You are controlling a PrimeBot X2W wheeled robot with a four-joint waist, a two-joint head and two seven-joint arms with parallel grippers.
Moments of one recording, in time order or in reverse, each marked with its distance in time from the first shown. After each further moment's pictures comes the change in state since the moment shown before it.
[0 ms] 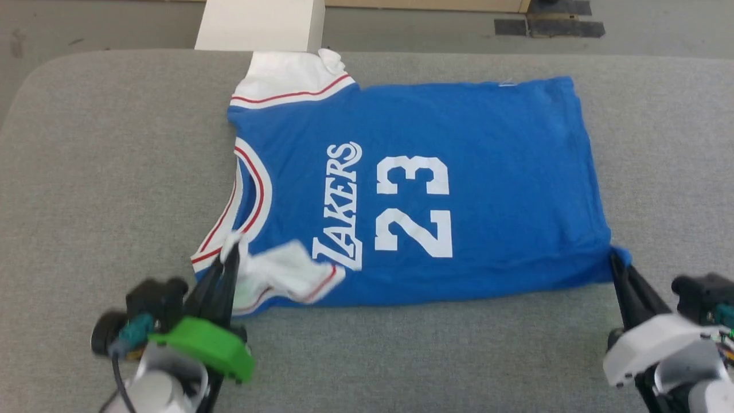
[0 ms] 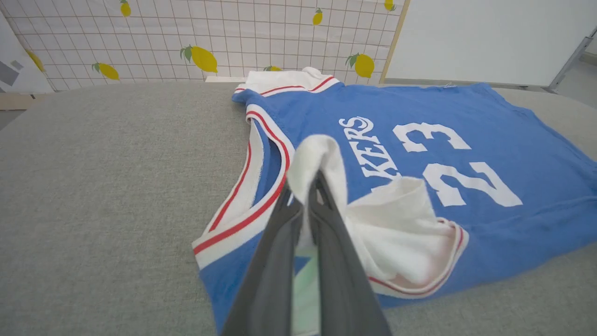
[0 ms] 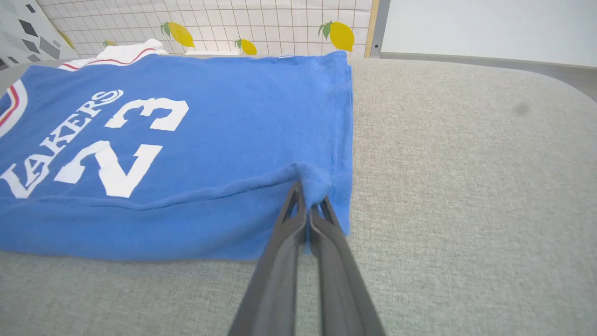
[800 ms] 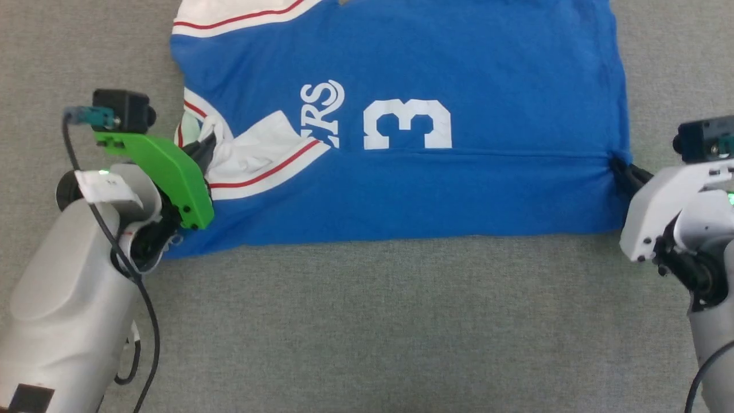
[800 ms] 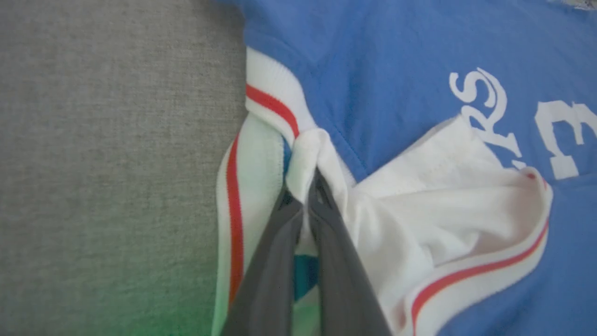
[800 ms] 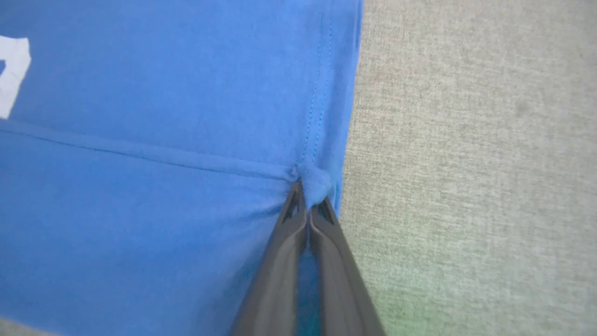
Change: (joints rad) left arm -0.549 0.001 0.021 0.384 -0.224 -0.156 0.553; right arm -0.446 -0.120 0.060 0.167 0.123 0.000 0.496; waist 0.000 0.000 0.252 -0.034
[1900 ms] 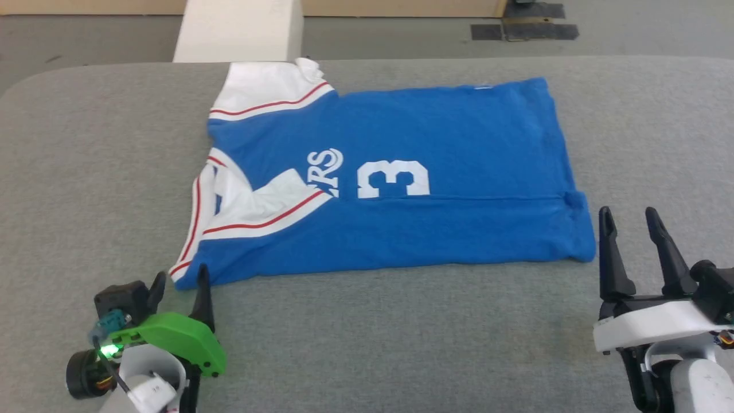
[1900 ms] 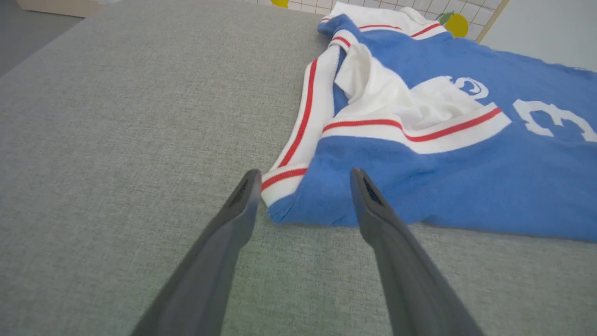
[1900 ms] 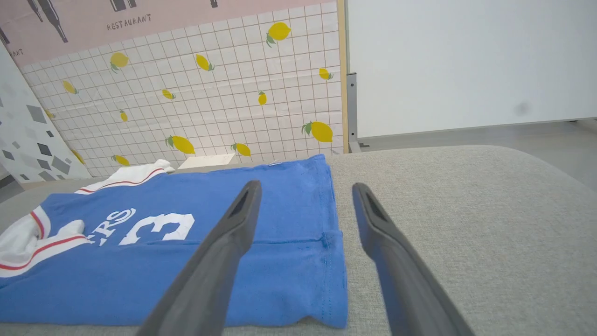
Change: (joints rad) left arm 0.521 -0.070 0.084 -0.173 0.142 0.268 -0.494; right arm 0.357 0.204 -0.087 -0.138 -0.103 0.000 -0.746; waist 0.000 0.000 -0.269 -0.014
